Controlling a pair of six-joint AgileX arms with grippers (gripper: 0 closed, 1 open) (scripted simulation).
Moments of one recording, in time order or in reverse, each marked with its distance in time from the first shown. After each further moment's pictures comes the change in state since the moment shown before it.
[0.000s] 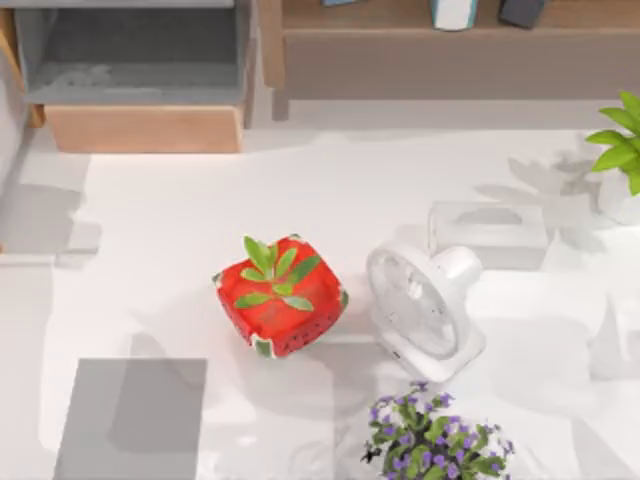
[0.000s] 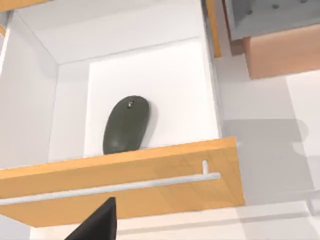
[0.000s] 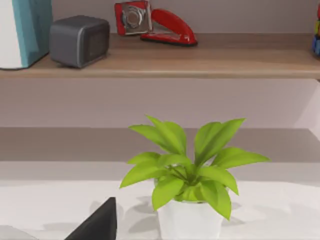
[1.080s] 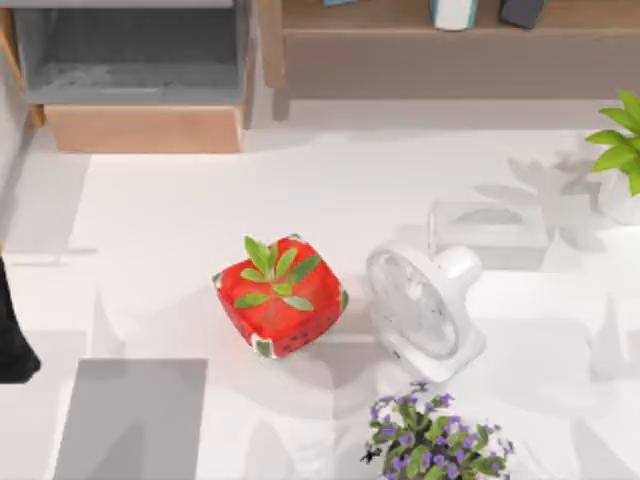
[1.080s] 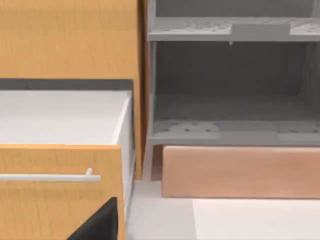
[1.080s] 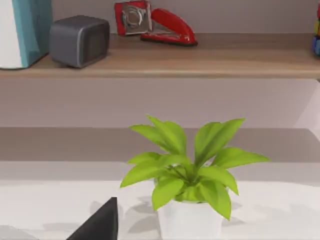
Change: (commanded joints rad) left arm -0.191 -1.044 -0.946 0.552 -0.053 -0.351; right arm 0.000 0.000 0.000 0.000 0.000 0.000
